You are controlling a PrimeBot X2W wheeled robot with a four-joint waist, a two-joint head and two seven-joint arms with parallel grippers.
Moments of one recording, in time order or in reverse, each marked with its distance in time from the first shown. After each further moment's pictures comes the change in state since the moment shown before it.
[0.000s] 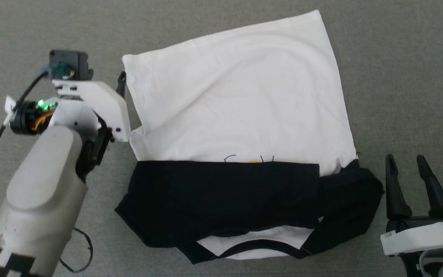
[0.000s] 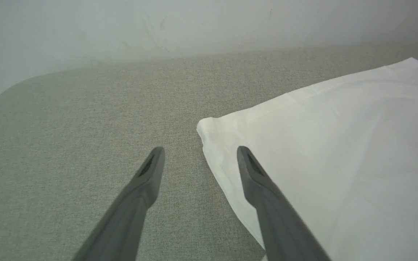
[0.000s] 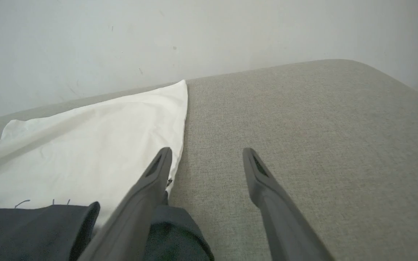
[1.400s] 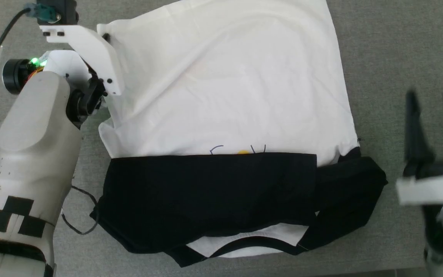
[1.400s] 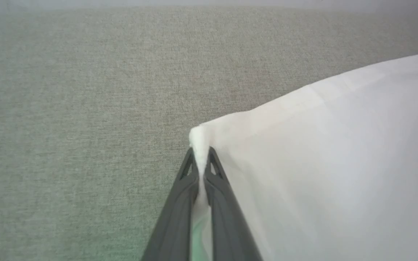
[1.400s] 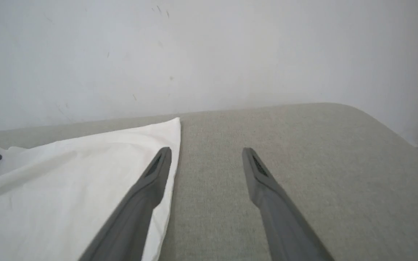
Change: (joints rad) left arm -0.287 -0.072 -0.007 0.353 -0.077 -0.120 0.029; right arm -0.139 0.000 -0.011 -0.141 -0.026 0.000 0.086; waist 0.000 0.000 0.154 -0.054
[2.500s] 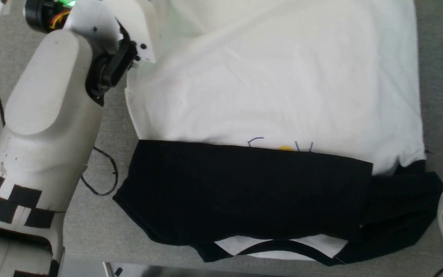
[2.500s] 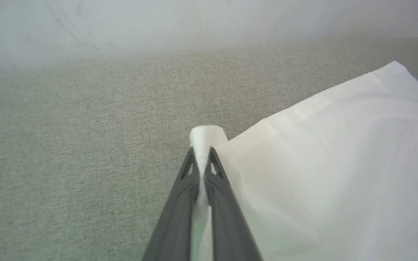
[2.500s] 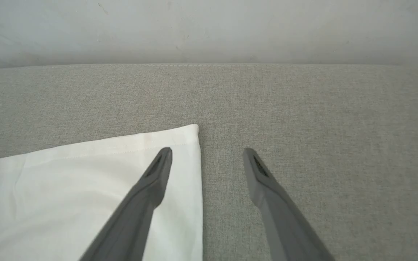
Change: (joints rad) left arm -0.076 -0.023 -0.057 -0.288 -0.020 -0.056 0.017; right arm -1.079 -0.037 -0.124 0.576 -0.162 0.000 0.991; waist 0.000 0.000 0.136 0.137
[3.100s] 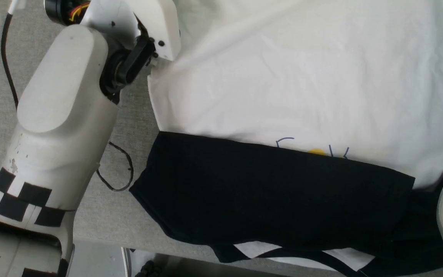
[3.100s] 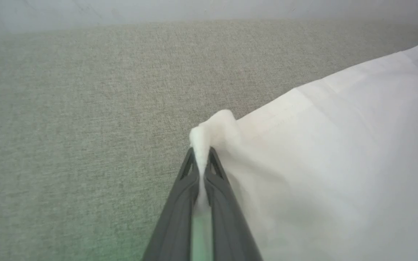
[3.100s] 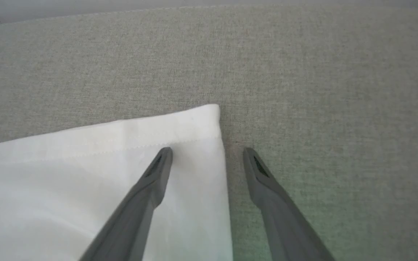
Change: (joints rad) left arm -0.015 -0.038 -0.014 -0.034 -0.026 -0.005 -0.002; right arm -0.033 0.014 -0.087 0.056 -0.119 0.000 0.016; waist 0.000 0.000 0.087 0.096
